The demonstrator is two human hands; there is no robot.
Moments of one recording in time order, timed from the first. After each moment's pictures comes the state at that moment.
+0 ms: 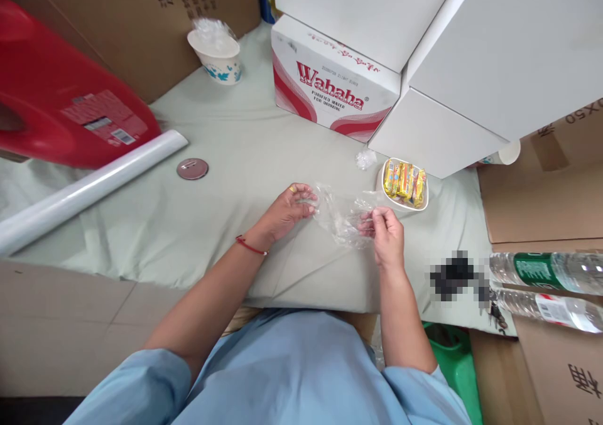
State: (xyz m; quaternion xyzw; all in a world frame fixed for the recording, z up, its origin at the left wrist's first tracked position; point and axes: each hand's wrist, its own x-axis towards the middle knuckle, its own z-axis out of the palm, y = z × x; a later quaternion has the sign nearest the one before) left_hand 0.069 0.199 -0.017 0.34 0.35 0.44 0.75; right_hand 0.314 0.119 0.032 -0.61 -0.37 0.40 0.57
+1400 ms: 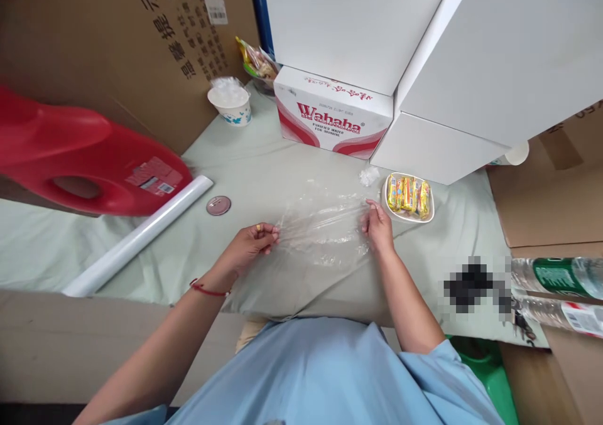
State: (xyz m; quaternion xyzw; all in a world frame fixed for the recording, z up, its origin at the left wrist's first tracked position) left_hand -0.035 0.188 0.012 0.40 0.55 0.31 0.67; right_hand 0.305 0.190 0.001 -0.66 -0.35 0.42 0.52
